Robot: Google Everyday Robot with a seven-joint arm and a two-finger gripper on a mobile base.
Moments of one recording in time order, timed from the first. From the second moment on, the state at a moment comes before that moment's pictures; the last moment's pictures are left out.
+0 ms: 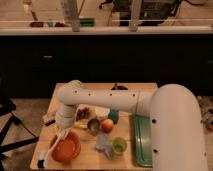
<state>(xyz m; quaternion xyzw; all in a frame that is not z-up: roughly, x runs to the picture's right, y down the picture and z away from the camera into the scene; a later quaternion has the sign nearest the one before) -0.222 0.224 0.712 -0.33 -0.42 -0.44 0.72</state>
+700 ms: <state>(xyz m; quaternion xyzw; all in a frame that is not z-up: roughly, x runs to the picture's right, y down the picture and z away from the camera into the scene) -0.219 0.226 0.731 -0.34 -0.44 -0.46 0.69</state>
